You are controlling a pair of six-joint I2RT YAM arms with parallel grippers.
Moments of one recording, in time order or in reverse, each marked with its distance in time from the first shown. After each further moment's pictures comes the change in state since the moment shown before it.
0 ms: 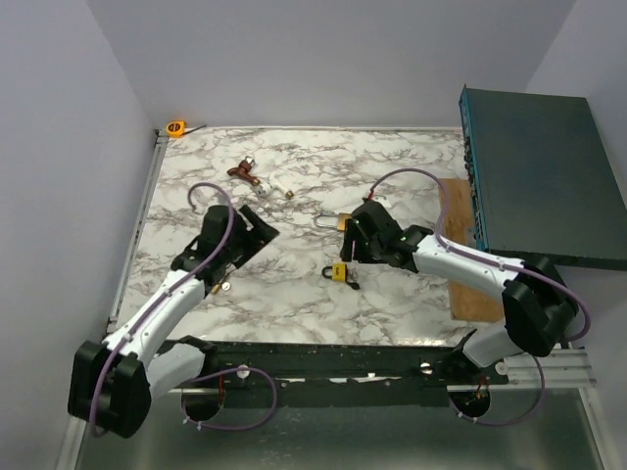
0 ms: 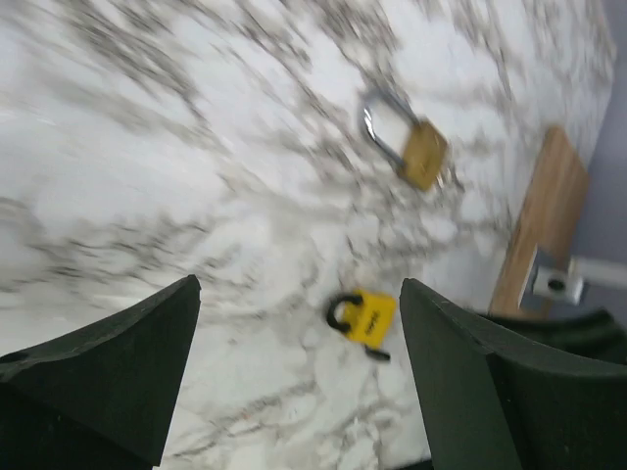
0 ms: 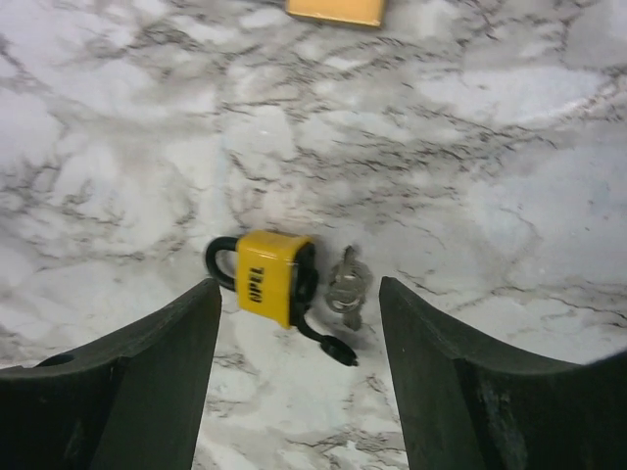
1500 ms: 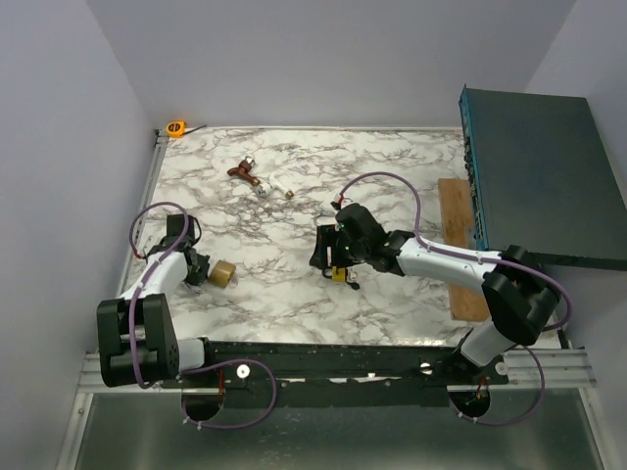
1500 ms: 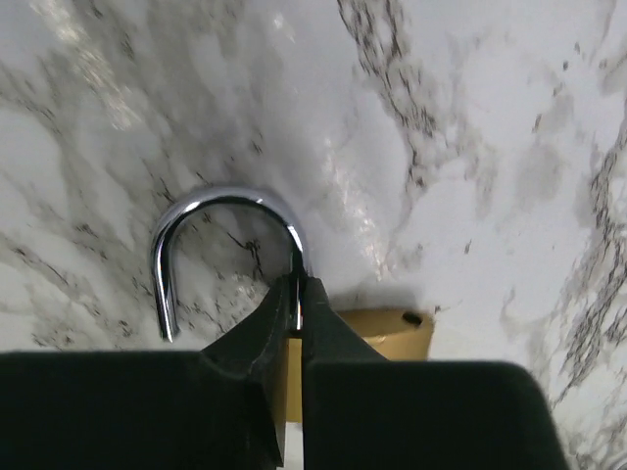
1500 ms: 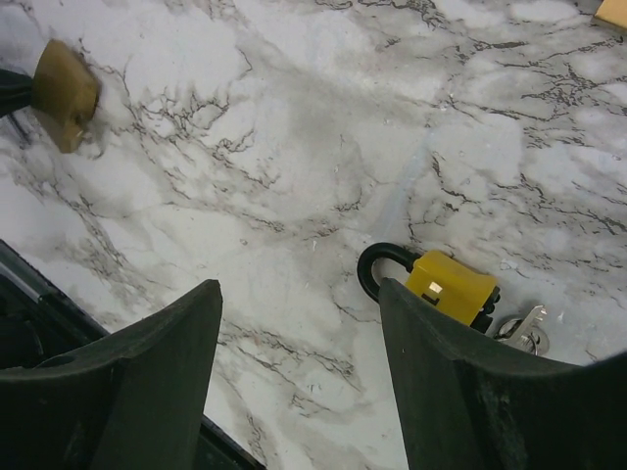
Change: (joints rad) left arm 0.573 0.213 -0.017 -0.320 -0.242 -0.098; right arm 0.080 0.097 0.035 0.234 -0.242 -0.090
